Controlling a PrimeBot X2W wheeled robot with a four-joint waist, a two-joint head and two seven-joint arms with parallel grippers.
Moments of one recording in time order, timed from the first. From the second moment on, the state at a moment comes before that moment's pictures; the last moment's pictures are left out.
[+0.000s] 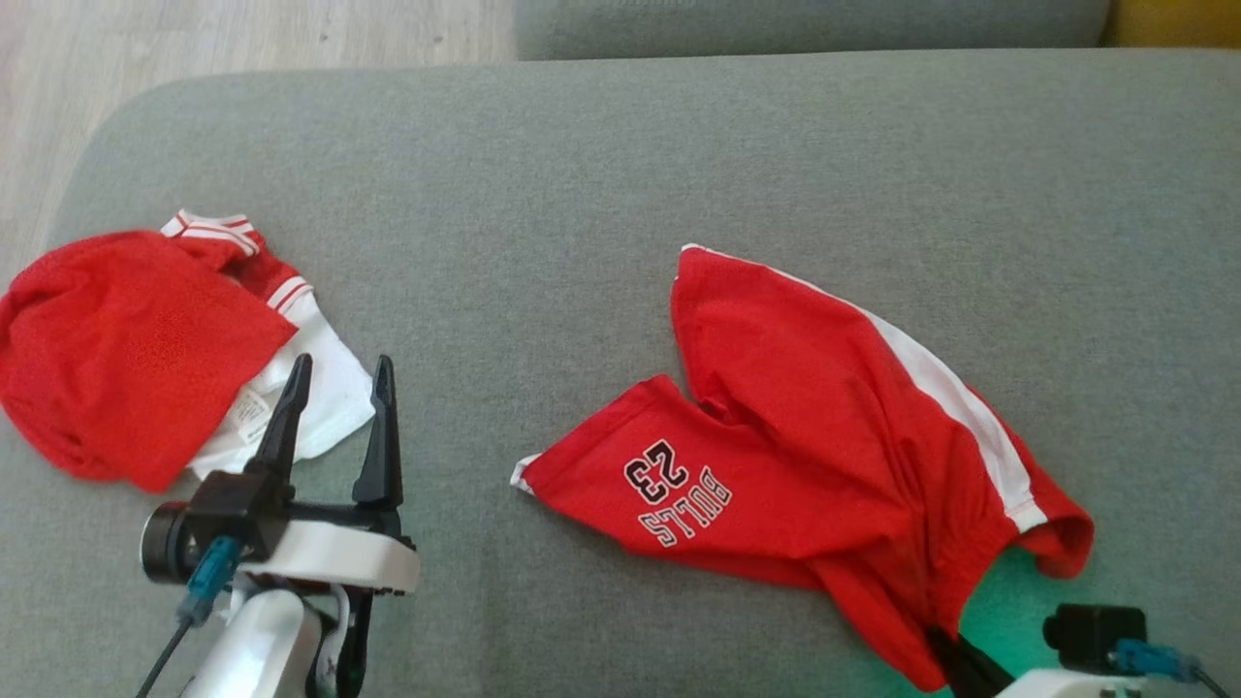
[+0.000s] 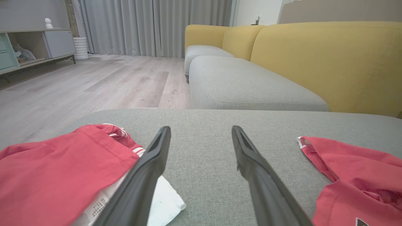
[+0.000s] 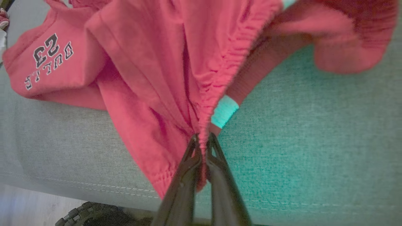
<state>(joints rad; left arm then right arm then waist) -0.20 0.26 -0.38 0.26 -0.43 0.12 -0.24 0.34 -0.04 0.03 -0.05 0.32 0.13 0.44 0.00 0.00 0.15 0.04</state>
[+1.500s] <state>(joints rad) -0.58 0.18 -0.60 0.27 -0.39 0.00 0.07 0.14 -0.04 -0.12 -0.34 0.18 0.13 0.17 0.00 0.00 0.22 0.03</state>
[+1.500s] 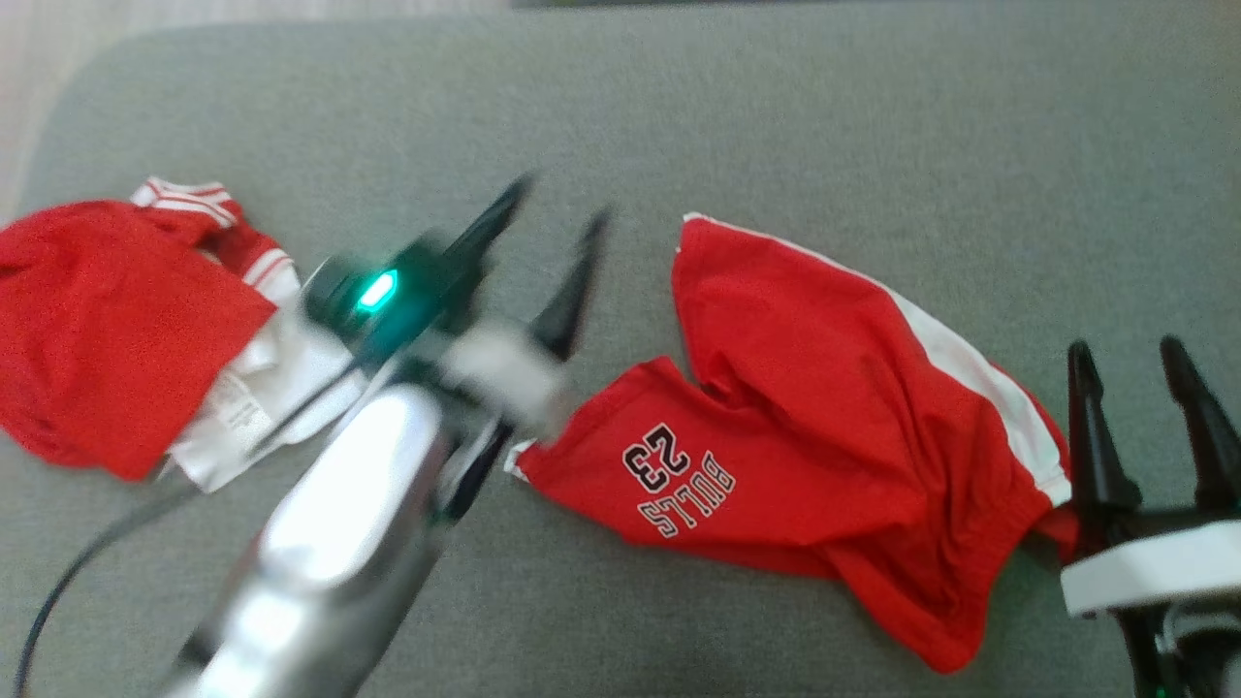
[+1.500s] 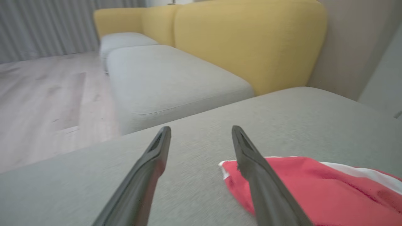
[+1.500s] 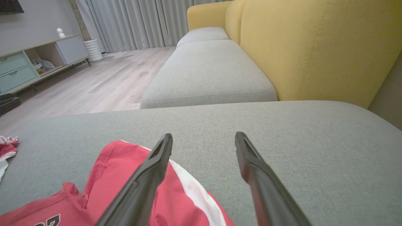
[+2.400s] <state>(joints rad) -1.03 0.04 -0.93 0.89 -0.67 -0.12 0.29 0.04 -0.04 -0.10 -0.28 0.20 0.13 0.19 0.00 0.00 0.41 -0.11</state>
